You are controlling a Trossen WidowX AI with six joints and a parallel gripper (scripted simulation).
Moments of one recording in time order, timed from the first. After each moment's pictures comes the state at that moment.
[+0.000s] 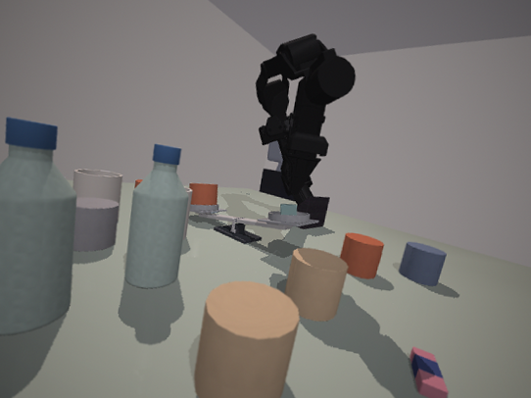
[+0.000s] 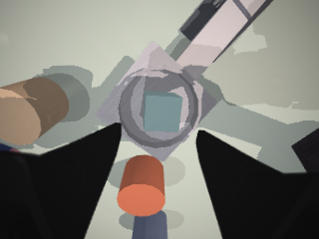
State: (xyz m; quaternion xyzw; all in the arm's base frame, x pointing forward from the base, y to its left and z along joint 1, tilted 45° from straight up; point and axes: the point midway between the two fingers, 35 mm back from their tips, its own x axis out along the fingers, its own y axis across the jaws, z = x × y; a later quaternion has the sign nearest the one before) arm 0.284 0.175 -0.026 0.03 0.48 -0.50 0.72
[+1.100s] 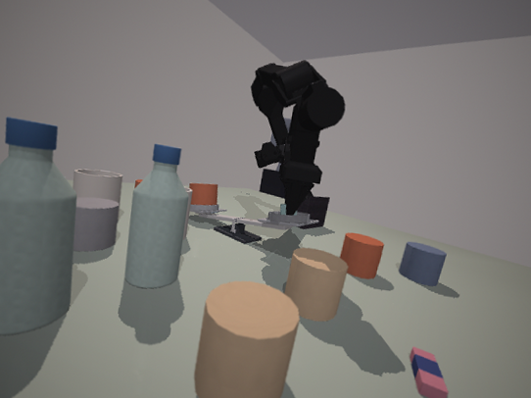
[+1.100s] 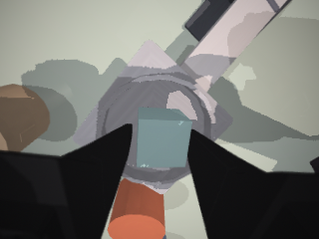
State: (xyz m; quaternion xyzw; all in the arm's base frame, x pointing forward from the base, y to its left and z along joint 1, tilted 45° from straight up) arm 0.286 0.144 -0.056 0.03 0.48 -0.50 0.72
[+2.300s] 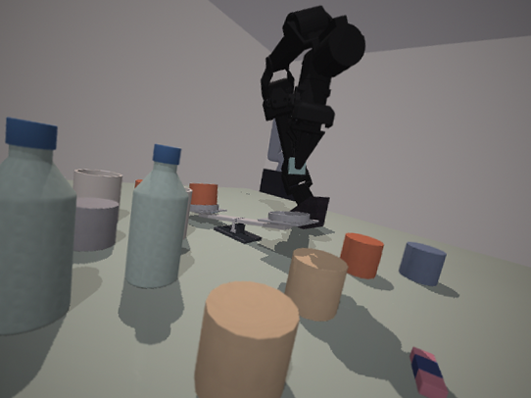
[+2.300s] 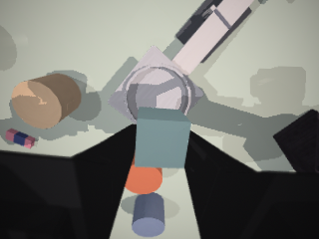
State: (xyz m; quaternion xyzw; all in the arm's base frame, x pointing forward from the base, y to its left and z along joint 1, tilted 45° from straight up) arm 0.283 0.206 0.009 0.02 0.48 -0.50 0.72
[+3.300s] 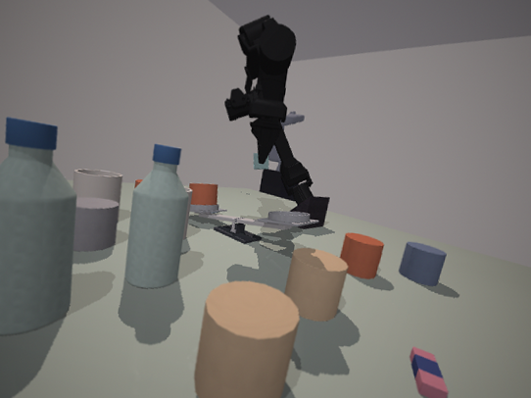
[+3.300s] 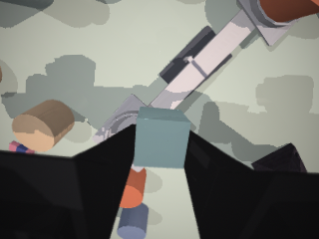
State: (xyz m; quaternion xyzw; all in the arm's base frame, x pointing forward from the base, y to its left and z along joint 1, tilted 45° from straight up) arm 0.310 0.153 0.058 0.03 0.51 -0.47 0.72
